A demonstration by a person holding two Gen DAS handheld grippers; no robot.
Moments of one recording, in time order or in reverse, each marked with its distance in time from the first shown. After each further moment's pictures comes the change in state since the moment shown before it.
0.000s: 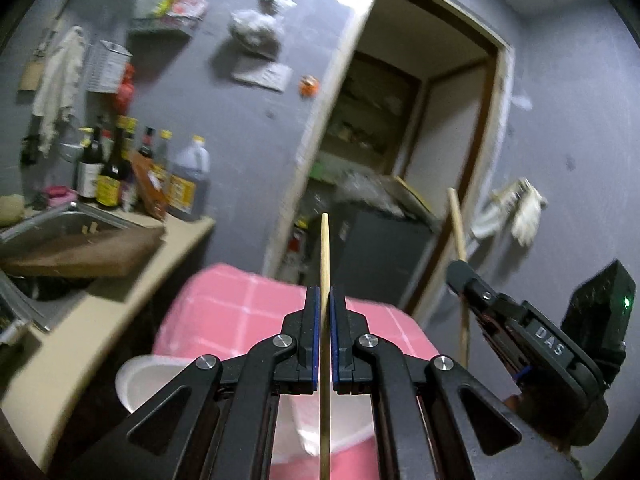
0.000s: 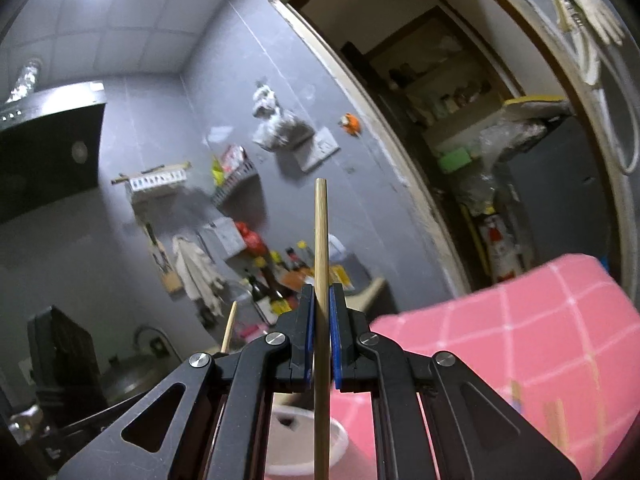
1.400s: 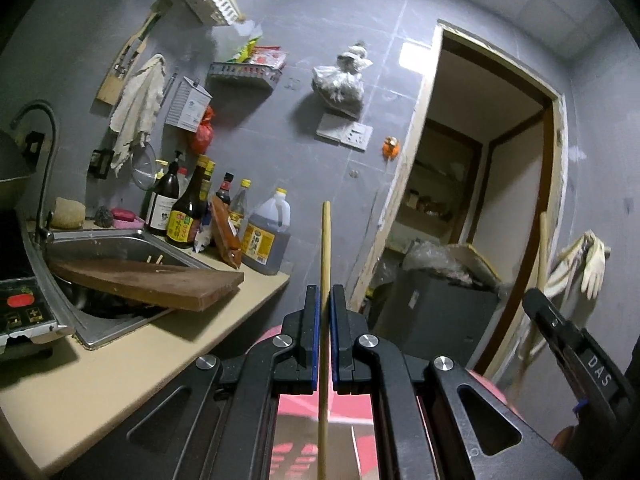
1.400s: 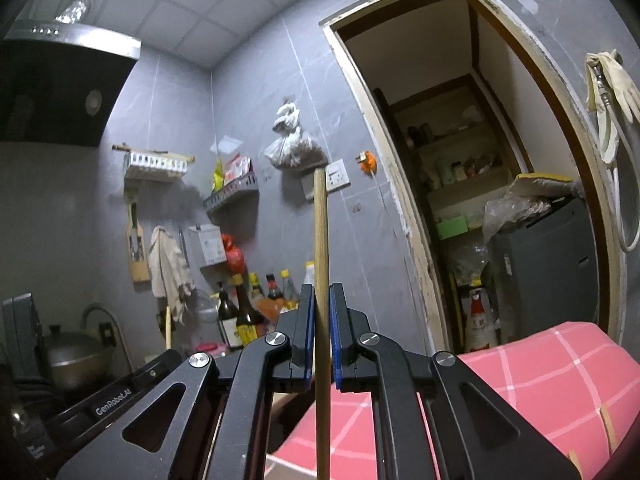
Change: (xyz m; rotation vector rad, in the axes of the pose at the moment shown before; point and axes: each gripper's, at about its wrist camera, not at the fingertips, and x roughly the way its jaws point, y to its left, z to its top) left arm 0.006 0.071 -0.024 -0.029 -0.246 0.215; right arm 0.028 0.016 -0.048 -0.239 -0.119 -0.098
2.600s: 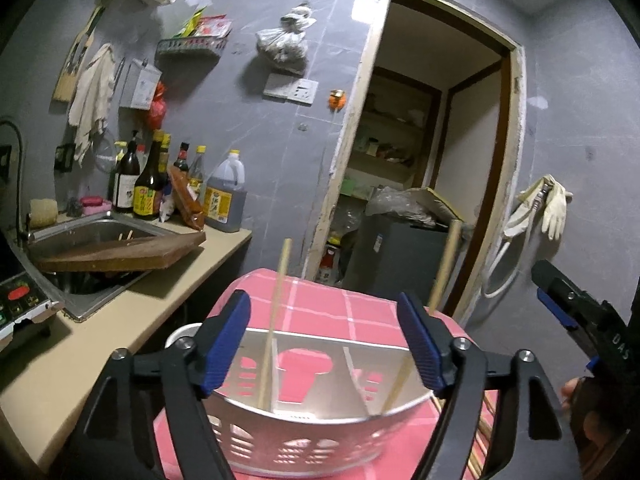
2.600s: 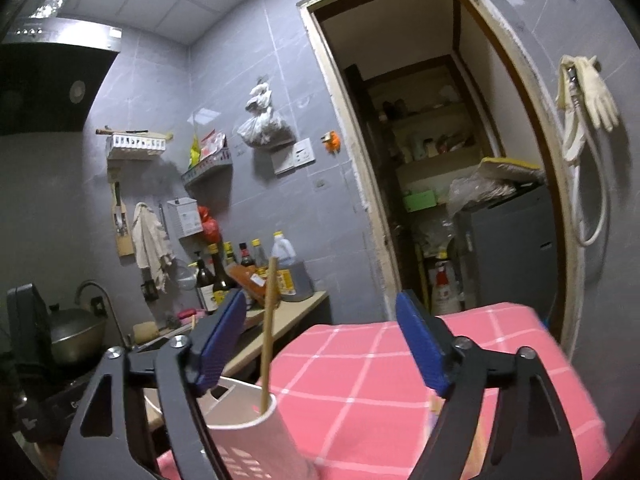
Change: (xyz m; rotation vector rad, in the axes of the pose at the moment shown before) left arm -0.042 -0.054 -0.017 0.097 0.172 -0.124; right arm -0.085 -0.037 0.032 -0.022 0.116 -0.113
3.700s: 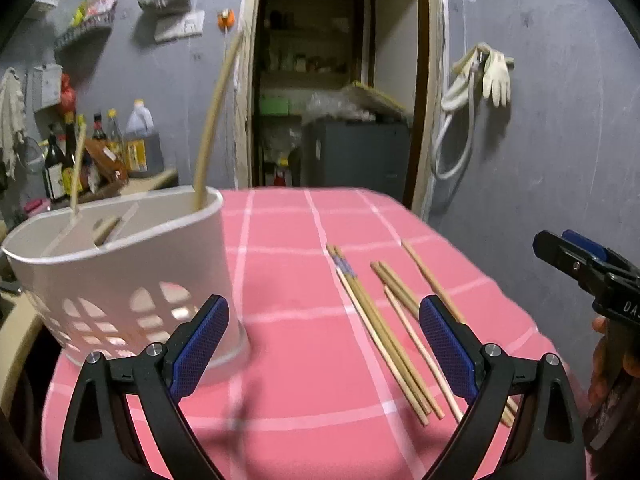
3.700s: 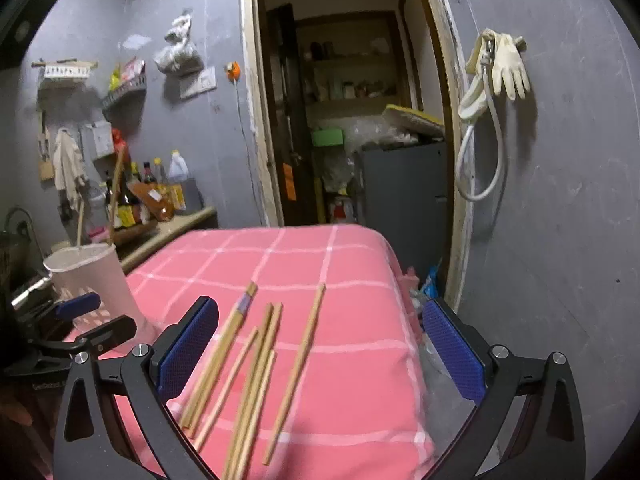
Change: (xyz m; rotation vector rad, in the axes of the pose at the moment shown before) left arm 0.048 -0.128 -0.113 0.249 0.320 -0.115; right arm -0.071 -0.113 -0.047 -0.079 0.299 -0.312
